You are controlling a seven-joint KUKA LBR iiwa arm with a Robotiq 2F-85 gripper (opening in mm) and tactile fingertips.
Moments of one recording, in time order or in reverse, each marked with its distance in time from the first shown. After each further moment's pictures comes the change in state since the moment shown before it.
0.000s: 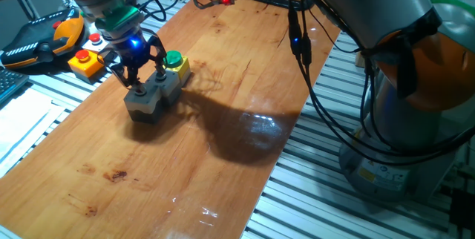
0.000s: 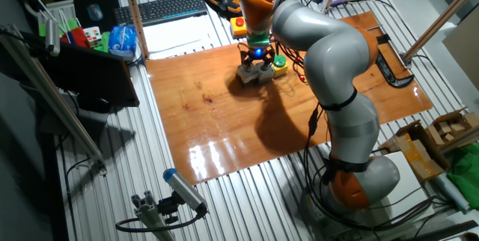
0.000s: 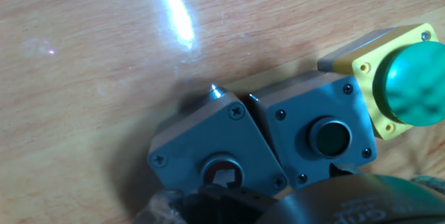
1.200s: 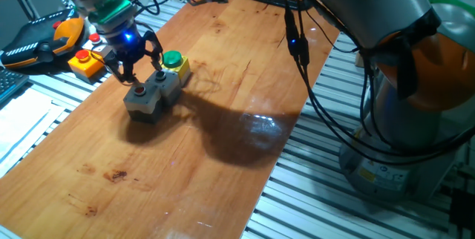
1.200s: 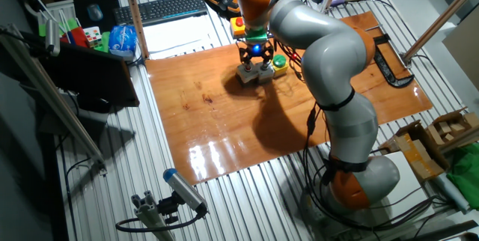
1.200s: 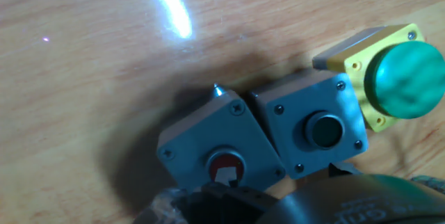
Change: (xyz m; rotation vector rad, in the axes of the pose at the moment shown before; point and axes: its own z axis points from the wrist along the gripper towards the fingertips) arm 0.001 0.003 -0.019 0.012 0.023 0.017
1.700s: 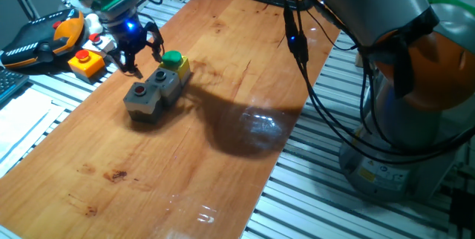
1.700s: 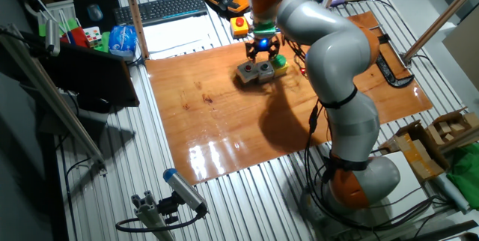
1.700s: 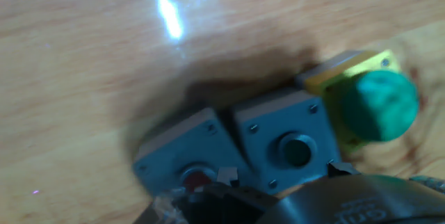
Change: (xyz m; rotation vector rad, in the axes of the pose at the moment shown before) arm -0.008 -0.009 -0.008 -0.010 0.010 -0.013
